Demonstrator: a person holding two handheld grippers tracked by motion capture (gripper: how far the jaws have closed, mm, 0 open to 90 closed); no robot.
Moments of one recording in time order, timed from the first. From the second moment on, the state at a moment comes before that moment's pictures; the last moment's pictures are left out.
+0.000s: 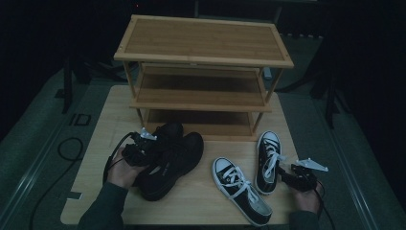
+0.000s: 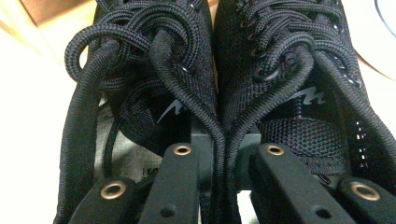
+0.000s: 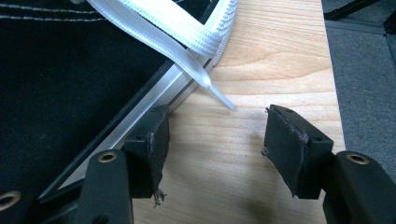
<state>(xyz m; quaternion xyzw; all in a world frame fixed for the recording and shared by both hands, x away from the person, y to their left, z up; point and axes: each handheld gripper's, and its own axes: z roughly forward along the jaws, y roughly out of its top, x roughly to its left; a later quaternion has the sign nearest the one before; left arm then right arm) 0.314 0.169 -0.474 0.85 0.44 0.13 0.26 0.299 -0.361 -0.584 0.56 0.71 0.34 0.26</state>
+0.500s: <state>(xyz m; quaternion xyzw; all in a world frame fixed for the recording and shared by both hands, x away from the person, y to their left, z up) 0.331 0.160 -0.470 0.84 0.44 0.14 0.27 0.299 -0.361 -0.583 0.56 0.71 0.34 0.26</state>
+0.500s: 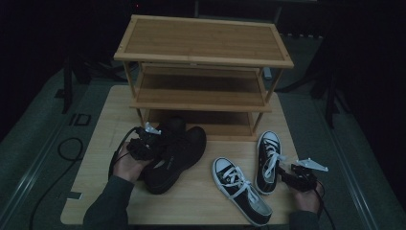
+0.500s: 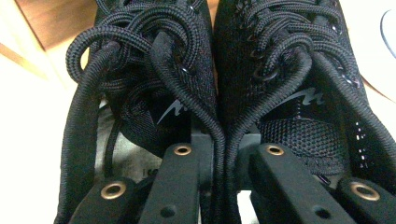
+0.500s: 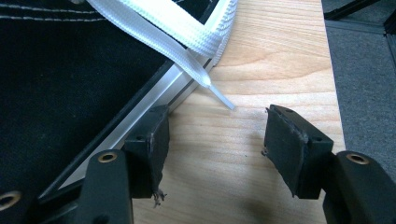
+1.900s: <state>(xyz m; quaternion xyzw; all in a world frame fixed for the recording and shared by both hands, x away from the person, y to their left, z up) 0.369 0.117 -0.476 0.84 0.45 0.18 0.25 0.299 -0.361 -0.583 0.56 0.71 0.34 0.26</state>
